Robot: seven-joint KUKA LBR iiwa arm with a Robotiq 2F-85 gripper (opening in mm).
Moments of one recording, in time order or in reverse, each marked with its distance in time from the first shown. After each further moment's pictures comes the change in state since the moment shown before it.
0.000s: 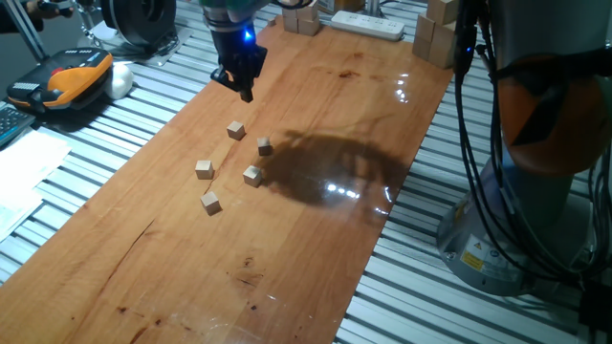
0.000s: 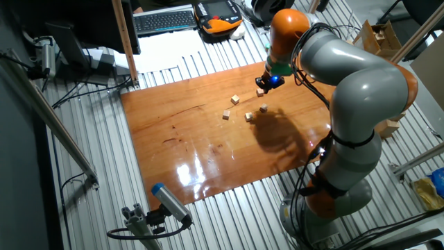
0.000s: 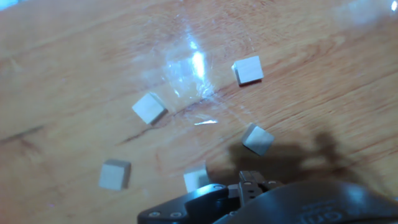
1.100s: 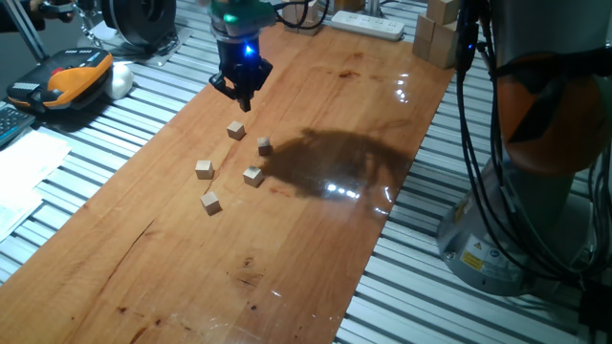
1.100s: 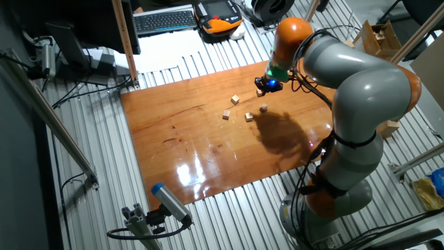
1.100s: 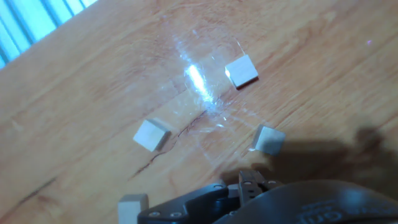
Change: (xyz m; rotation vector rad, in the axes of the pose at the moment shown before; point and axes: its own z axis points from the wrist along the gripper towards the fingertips) arm -0.003 0.001 0.017 -0.060 -0.028 0.230
